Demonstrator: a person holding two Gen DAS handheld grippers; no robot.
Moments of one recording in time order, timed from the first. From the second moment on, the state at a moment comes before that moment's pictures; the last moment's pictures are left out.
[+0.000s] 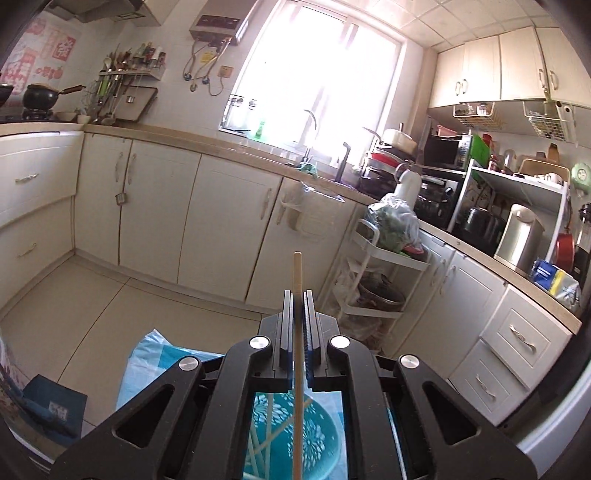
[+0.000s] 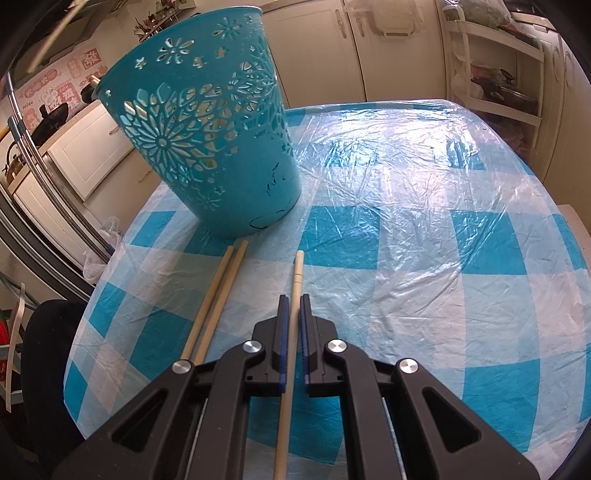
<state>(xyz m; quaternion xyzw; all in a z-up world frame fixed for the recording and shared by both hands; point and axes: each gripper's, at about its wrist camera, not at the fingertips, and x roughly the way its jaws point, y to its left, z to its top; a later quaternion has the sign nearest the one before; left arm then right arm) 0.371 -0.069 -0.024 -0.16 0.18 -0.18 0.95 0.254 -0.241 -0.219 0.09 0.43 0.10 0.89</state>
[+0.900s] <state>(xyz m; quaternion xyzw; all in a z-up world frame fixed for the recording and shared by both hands) 0.384 -0.099 -0.096 -0.11 0.23 -0.14 0.96 0.254 -0.244 -0.220 0.10 0.43 0.11 0.89</state>
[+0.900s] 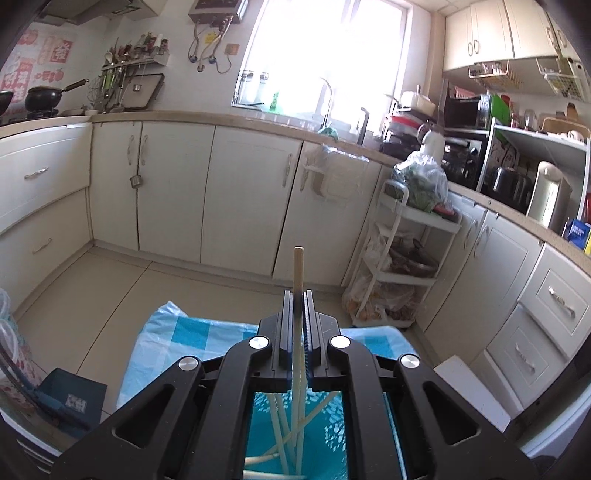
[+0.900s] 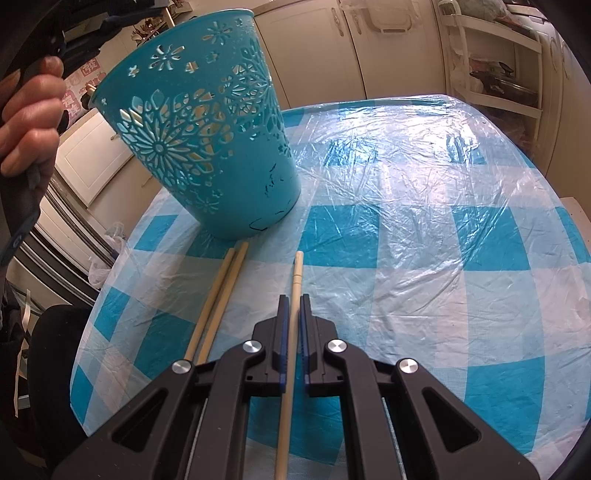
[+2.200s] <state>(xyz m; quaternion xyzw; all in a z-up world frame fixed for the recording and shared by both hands) 0.261 -0.011 -0.200 -0.01 0.31 -0.05 0.95 0.244 -0.221 -0.216 0.00 0.43 0.09 0.90</state>
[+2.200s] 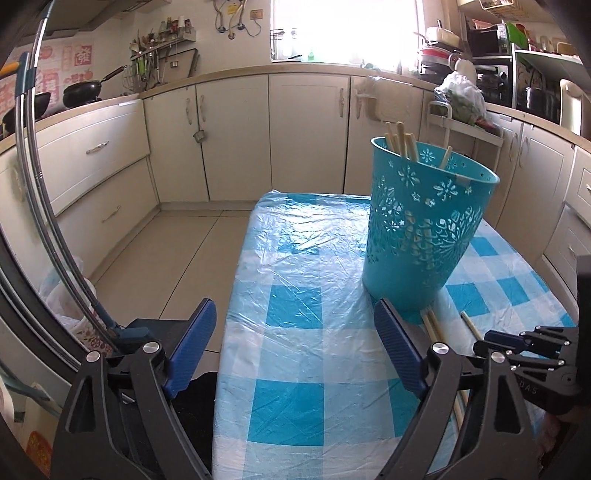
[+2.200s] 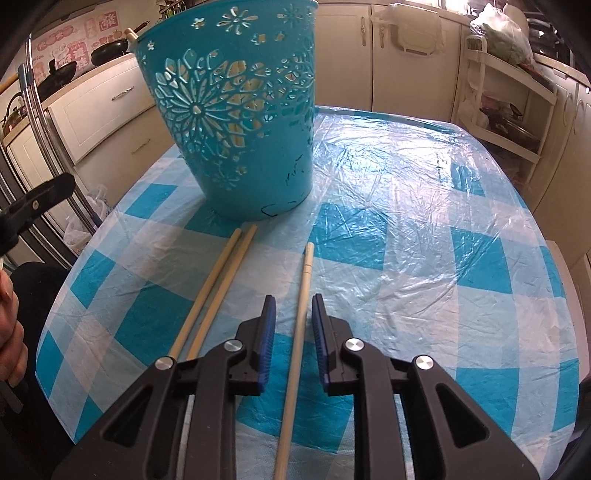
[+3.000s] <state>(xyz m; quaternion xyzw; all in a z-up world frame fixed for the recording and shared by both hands) 0.263 -0.019 -0.215 0.00 0.33 -0.07 0.94 0.235 -0.249 -0.181 0.07 0.40 0.10 0.91</state>
